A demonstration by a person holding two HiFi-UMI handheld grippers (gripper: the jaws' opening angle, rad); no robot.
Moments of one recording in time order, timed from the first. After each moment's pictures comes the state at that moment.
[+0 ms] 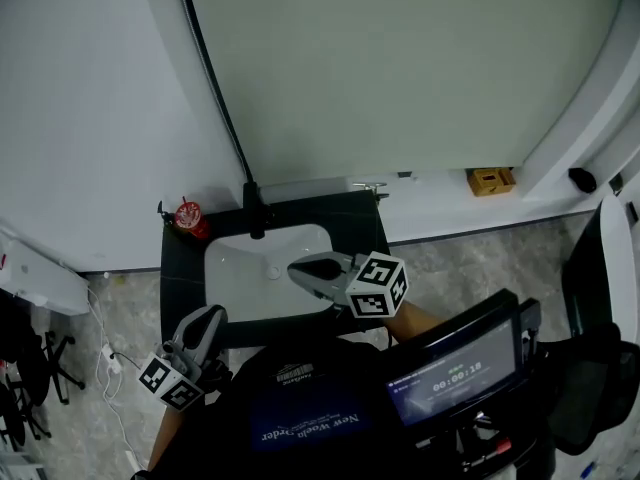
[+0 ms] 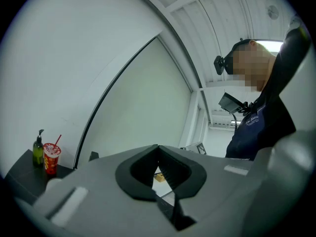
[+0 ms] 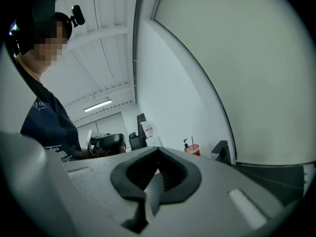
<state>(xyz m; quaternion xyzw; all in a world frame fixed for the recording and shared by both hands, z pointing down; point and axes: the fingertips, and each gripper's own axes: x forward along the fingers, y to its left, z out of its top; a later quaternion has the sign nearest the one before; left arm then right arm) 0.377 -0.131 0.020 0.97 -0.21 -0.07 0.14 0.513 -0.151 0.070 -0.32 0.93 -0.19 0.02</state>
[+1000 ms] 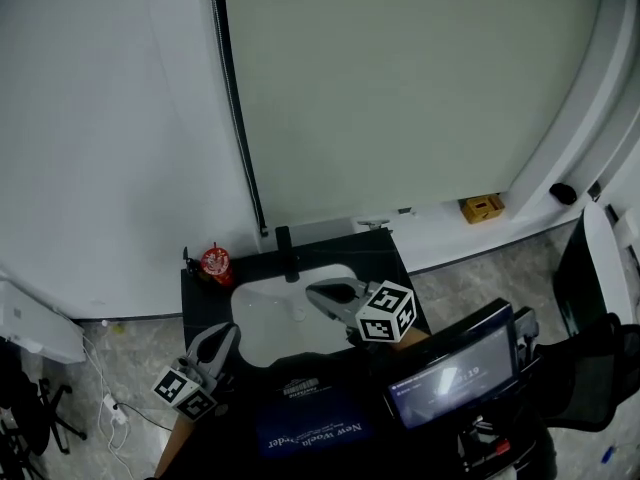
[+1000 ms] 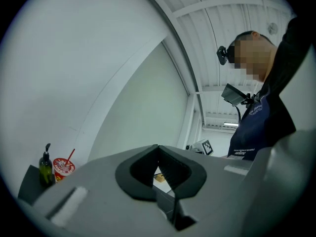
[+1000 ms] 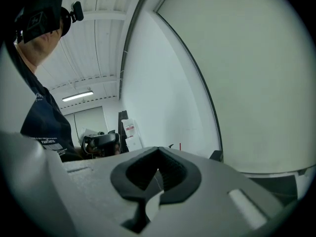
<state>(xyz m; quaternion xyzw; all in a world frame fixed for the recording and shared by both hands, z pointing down) 0.297 -0.227 0.024 0.97 -0.16 -0.09 0.15 0.452 -0.226 0.069 -0.42 0.89 -0.17 -0.01</state>
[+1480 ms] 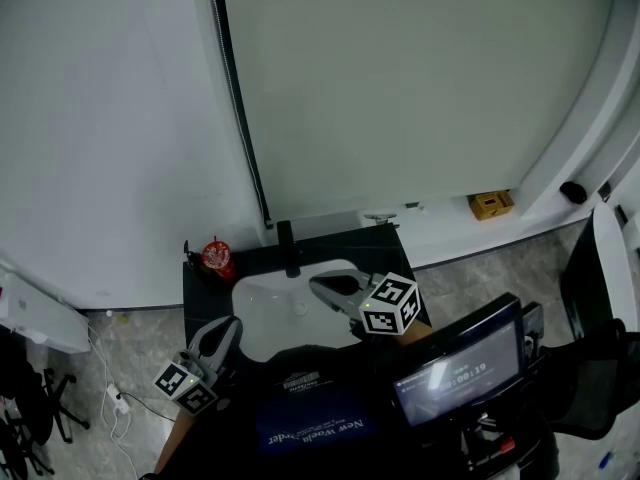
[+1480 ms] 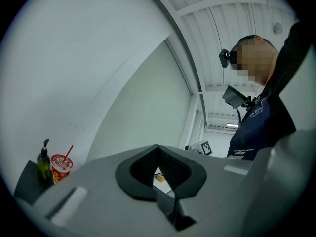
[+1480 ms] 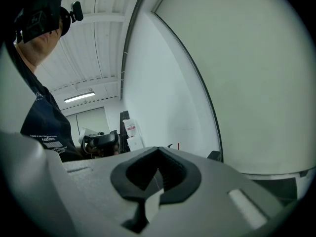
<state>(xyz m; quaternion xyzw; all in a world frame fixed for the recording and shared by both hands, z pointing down) 0.314 -0.229 0.024 0.97 -0.17 -0.09 0.16 0.471 -0.233 0.071 -0.41 0.90 -0.16 0.00</state>
